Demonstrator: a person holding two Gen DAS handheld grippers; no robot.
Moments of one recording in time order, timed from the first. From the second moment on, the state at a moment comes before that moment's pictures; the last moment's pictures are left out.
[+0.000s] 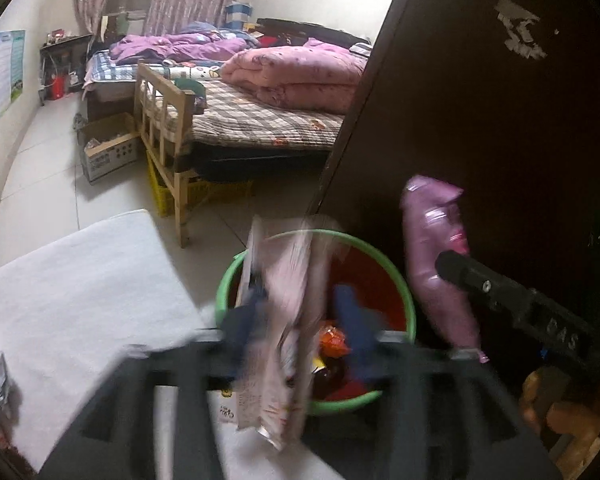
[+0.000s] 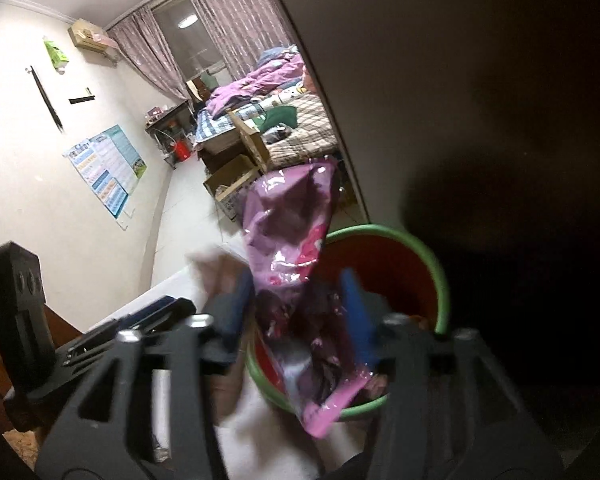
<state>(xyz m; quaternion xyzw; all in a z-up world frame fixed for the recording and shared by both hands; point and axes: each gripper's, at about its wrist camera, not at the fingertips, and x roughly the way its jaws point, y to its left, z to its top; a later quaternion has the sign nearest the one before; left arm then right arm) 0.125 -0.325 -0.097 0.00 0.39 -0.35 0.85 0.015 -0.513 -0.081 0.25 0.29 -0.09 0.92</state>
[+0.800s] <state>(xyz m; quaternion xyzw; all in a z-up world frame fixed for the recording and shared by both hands) 0.058 -0.176 -0.042 0.00 0.31 -0.23 0.92 -0.004 -0.405 -0.103 0.22 0.37 -0.02 0.90</state>
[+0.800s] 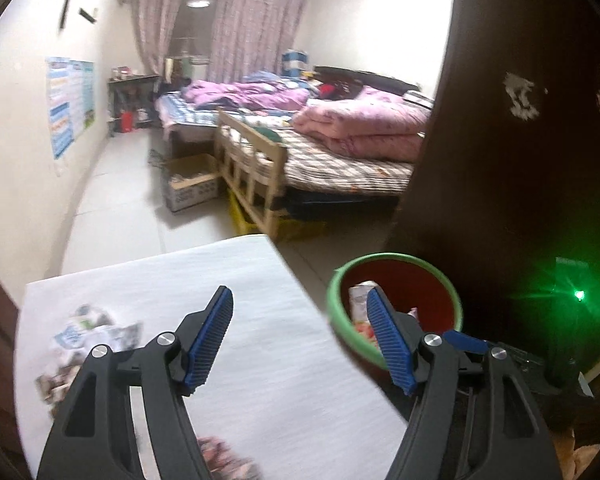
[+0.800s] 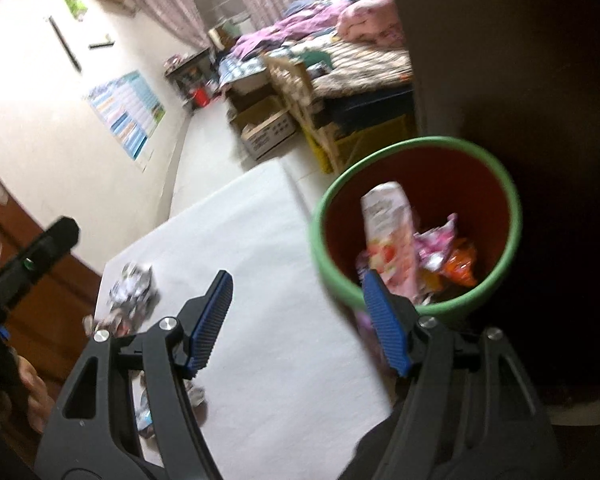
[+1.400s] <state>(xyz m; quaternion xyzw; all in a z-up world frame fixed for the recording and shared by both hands) 0.009 -0.028 0.069 -0.11 0.35 -0.14 0.92 0.009 -0.287 -0.106 0.15 0.42 0.06 0.89</state>
